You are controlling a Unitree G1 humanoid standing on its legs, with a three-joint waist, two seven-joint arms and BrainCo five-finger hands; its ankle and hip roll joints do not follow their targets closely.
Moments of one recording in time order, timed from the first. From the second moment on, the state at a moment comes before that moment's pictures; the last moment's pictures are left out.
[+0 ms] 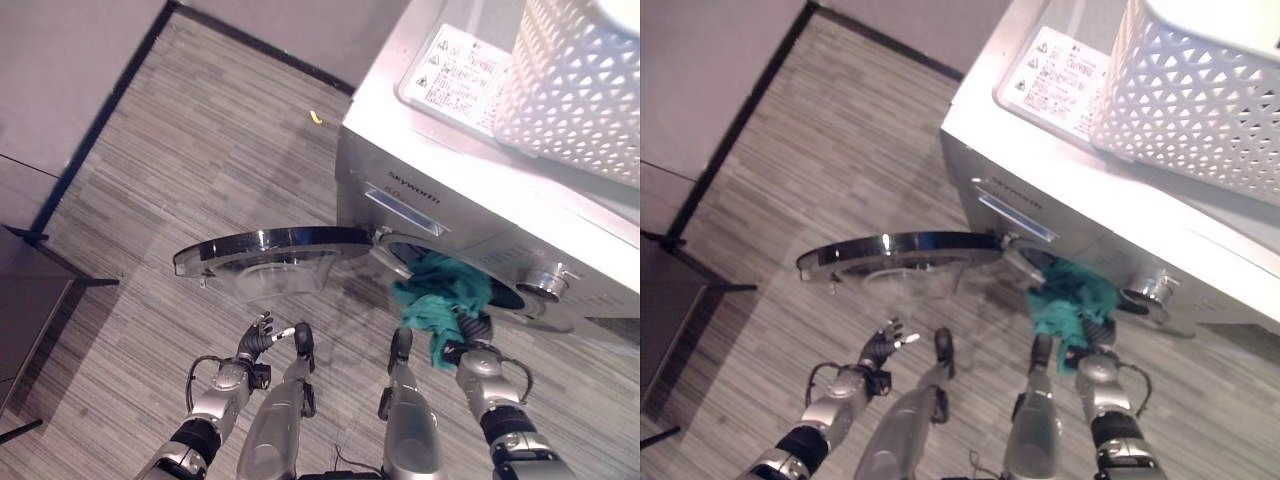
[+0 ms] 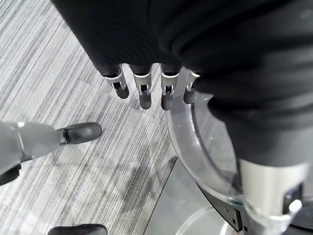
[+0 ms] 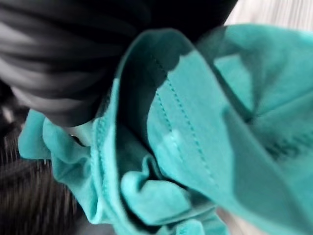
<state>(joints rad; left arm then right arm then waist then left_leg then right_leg) -0.26 0.26 -0.38 0.72 -0.50 -0.06 0.09 -0.31 -0.29 -0.10 0.72 0.24 0.00 -0.46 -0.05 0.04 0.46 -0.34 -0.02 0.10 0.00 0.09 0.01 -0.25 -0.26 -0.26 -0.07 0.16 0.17</state>
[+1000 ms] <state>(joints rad) -0.39 0.27 -0.49 0.67 -0.55 -0.09 0.11 -1.02 -0.68 0.20 1.23 0.26 0.00 -0.56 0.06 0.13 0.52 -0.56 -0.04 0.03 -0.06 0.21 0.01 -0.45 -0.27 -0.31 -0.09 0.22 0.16</state>
